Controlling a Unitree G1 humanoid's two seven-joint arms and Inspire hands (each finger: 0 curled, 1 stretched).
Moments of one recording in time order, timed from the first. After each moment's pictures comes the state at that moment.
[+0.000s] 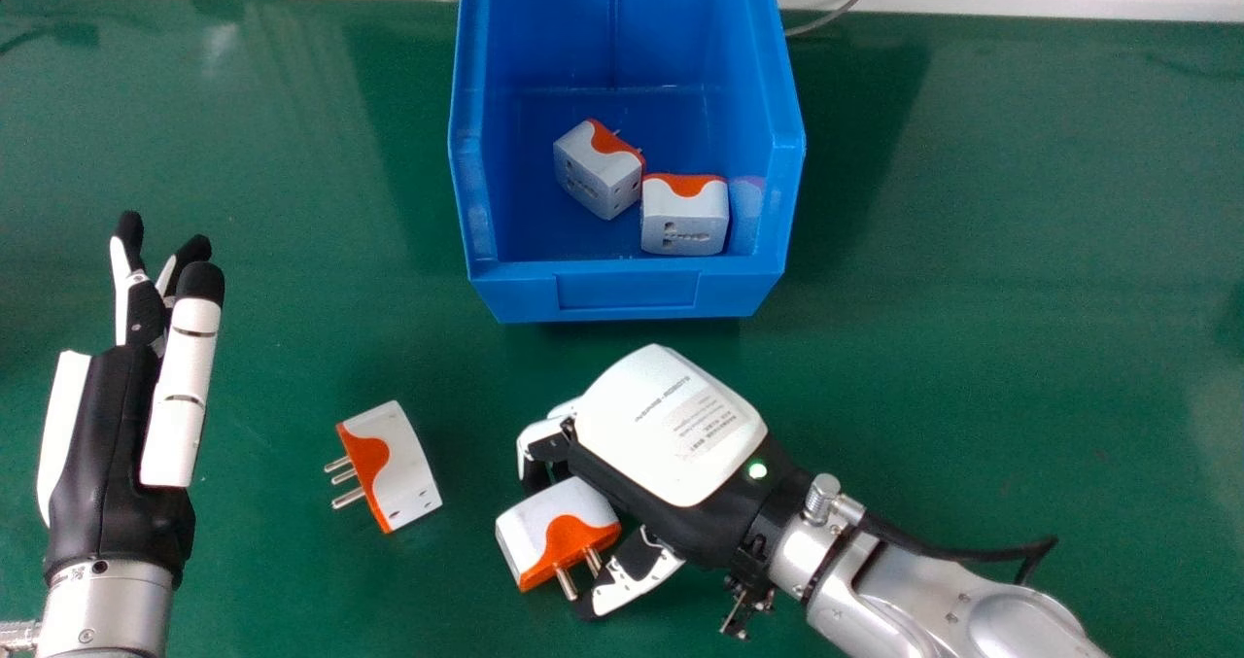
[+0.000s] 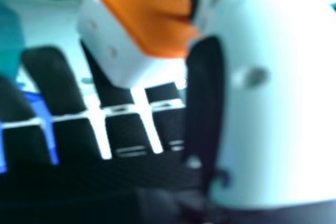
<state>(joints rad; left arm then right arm) 0.23 0.22 0.29 -0.02 -0.09 -0.23 -0.11 -0.33 -0.32 0.68 0.43 -1.01 -0.38 -0.30</state>
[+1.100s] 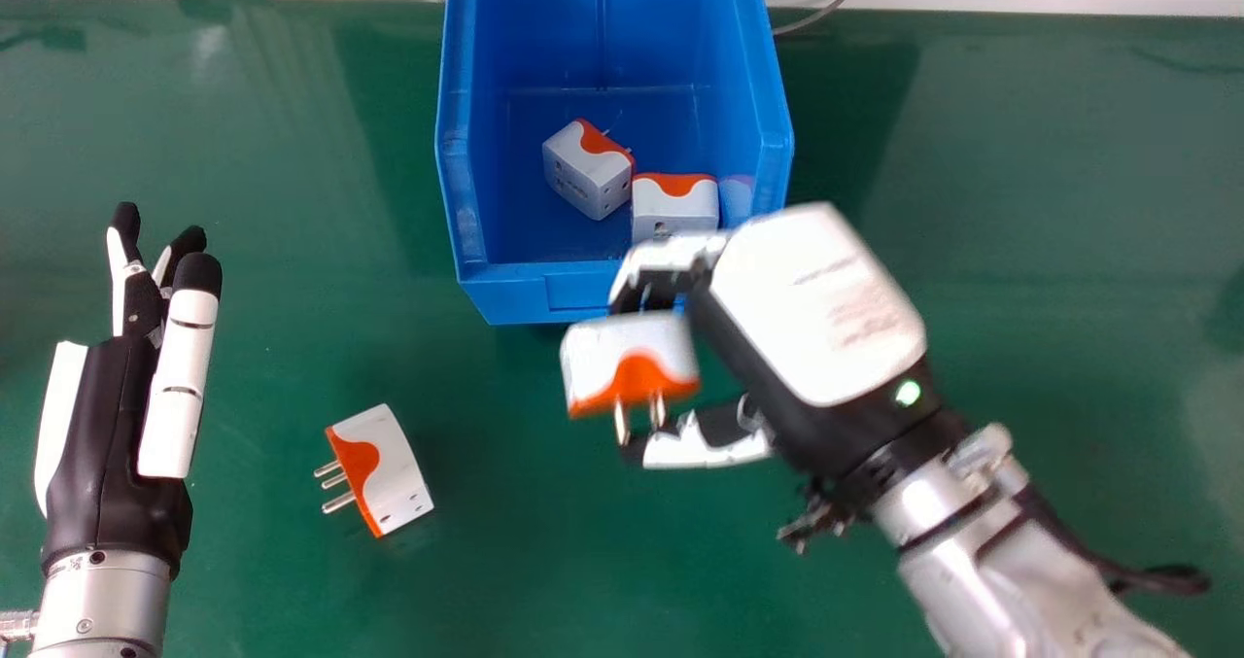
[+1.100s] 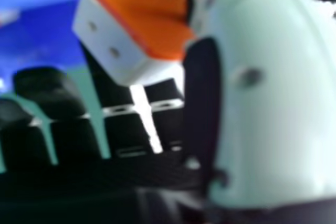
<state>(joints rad) 0.21 0.22 0.29 0.00 -0.09 -0.23 -0.11 -0.13 -0.36 0.39 -0.15 -0.95 -0.16 -0.22</state>
